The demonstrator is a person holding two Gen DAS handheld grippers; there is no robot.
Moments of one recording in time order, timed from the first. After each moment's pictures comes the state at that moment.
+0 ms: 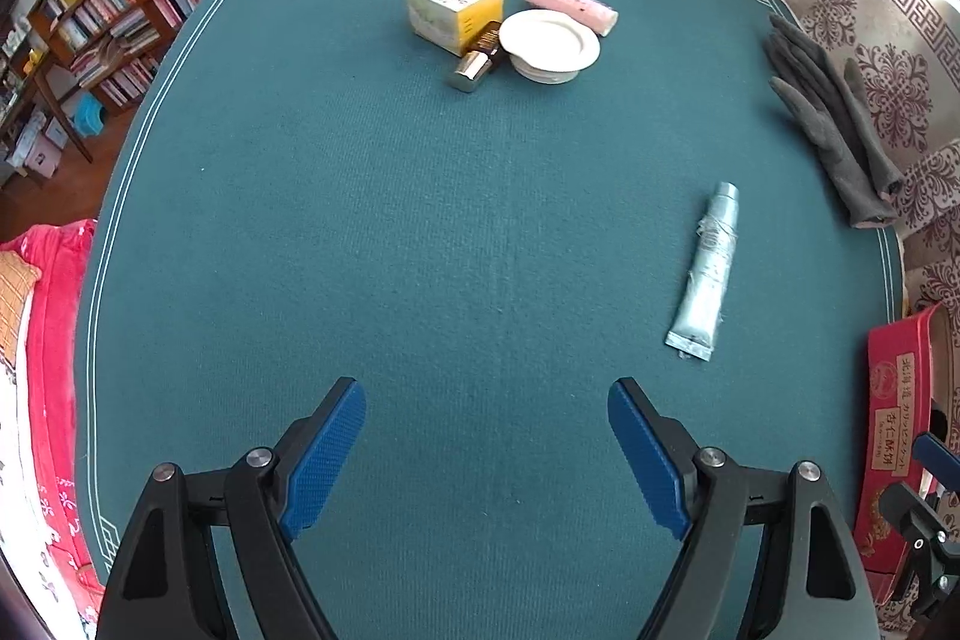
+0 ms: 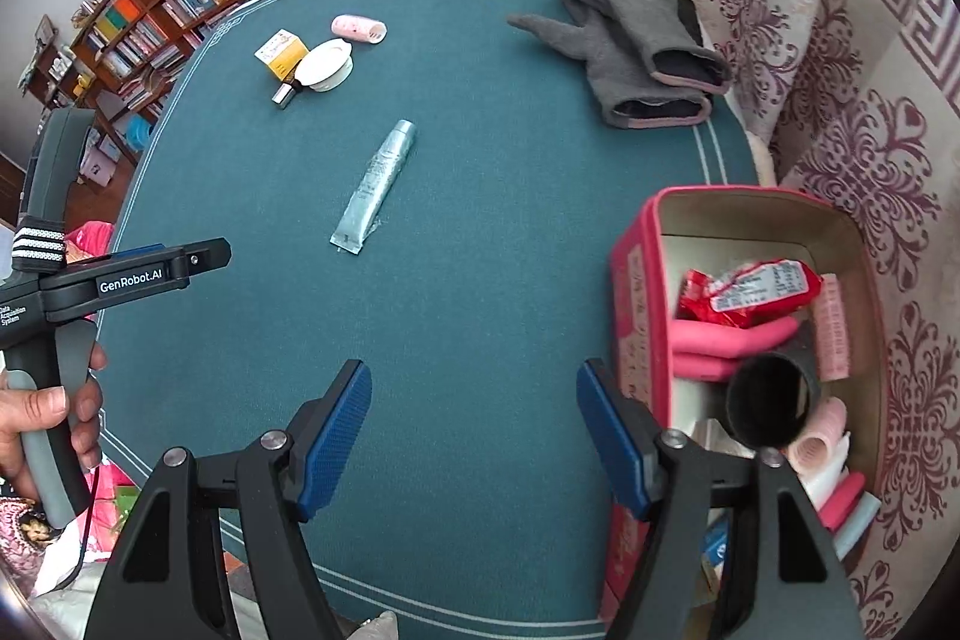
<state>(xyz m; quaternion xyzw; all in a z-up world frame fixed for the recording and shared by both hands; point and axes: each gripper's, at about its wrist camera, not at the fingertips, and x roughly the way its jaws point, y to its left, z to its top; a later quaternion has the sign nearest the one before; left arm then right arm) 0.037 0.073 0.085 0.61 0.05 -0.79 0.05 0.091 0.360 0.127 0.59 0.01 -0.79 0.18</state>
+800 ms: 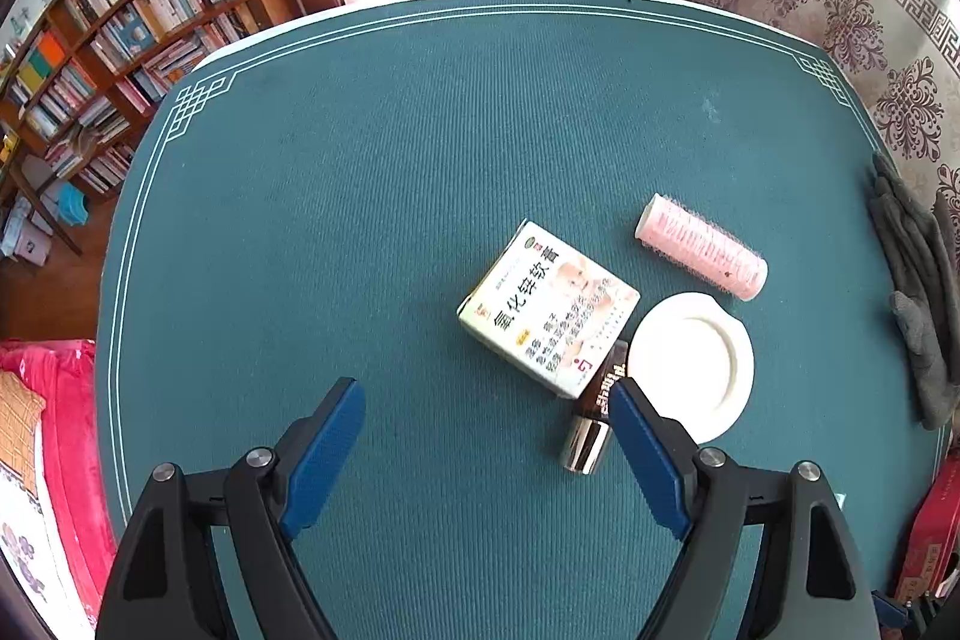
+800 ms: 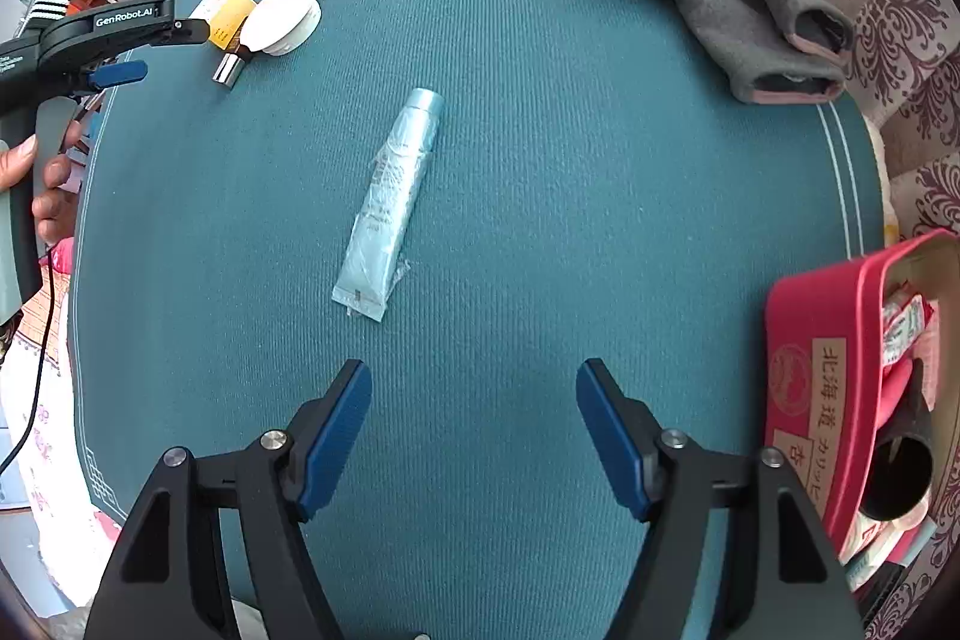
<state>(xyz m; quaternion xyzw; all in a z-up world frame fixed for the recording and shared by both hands) -0.159 0.009 0.077 0.58 -0.01 -0.82 0.02 0.028 0.287 0.072 0.66 0.00 -0.74 0.14</state>
